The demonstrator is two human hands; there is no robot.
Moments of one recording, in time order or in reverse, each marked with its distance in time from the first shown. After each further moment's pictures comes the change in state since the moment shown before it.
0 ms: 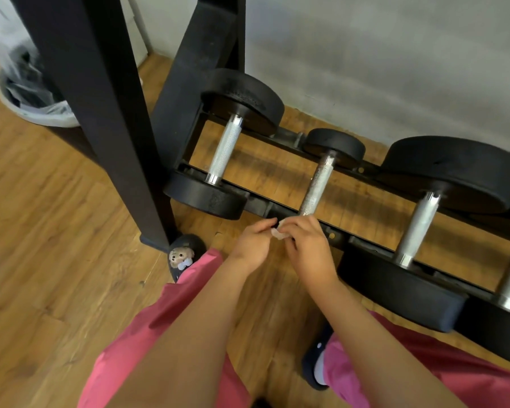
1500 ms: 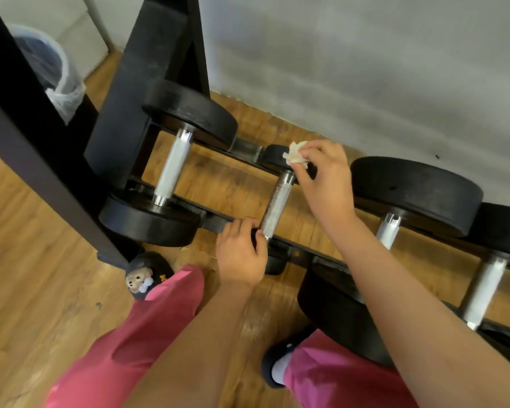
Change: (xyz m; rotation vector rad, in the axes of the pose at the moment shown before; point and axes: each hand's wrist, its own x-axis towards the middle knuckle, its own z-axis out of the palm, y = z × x) left_hand 0.062 -0.002 0.075 0.532 0.548 0.488; right_hand 0.129 0.060 -0.100 -0.083 0.167 0.086
